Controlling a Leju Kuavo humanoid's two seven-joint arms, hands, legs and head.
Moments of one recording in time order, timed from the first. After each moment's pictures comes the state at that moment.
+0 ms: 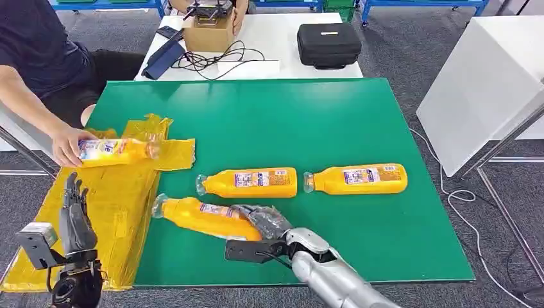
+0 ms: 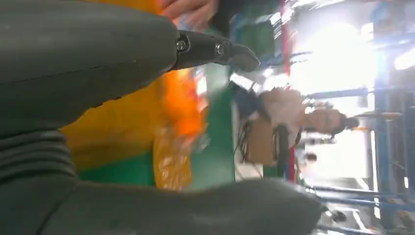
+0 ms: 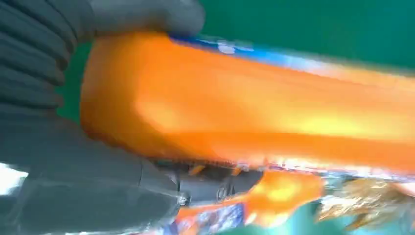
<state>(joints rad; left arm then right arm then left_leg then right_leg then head) 0.06 0.05 0.21 -1.35 0.23 -0.12 -0.60 -0.43 0.15 0.86 -0.84 0.51 0.00 -0.16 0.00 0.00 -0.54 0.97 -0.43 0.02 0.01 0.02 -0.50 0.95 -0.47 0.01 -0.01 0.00</state>
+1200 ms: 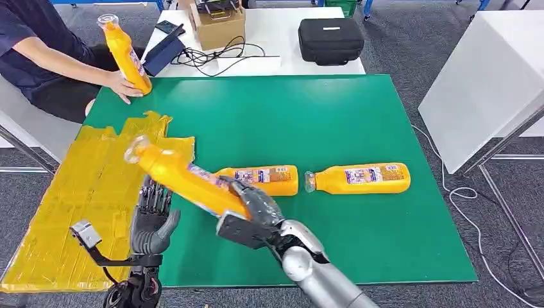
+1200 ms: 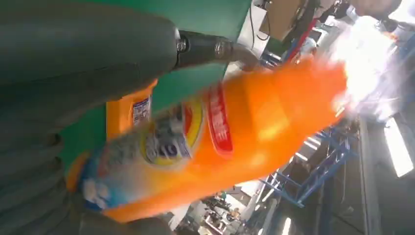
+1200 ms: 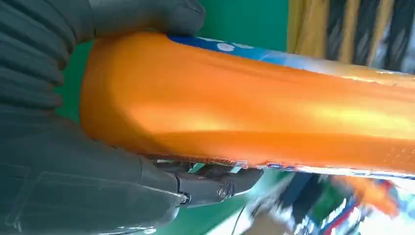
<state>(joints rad) 0.09 -0.10 -0.12 -1.49 0.50 -0.23 -0.49 -0.41 0.25 0.79 -1.00 0.43 -0.10 -0.14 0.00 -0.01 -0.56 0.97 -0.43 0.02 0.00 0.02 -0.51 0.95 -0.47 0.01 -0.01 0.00</state>
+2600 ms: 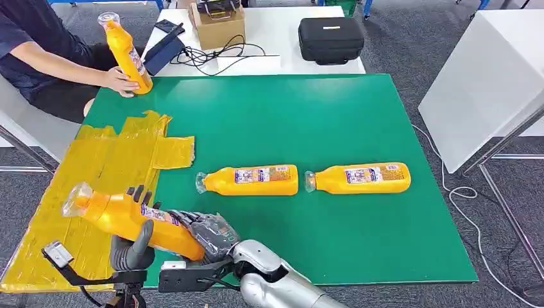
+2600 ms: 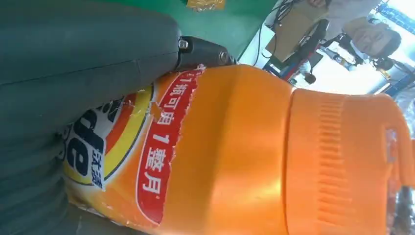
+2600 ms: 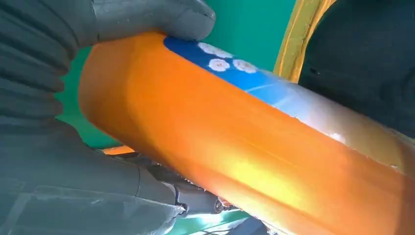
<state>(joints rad) 0.23 -0.16 0.00 -1.63 0.63 -0.30 -0.35 -0.48 0.36 1.13 -0.81 0.52 -0.17 -0.10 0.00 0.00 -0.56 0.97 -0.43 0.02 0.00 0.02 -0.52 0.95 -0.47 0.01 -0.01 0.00</state>
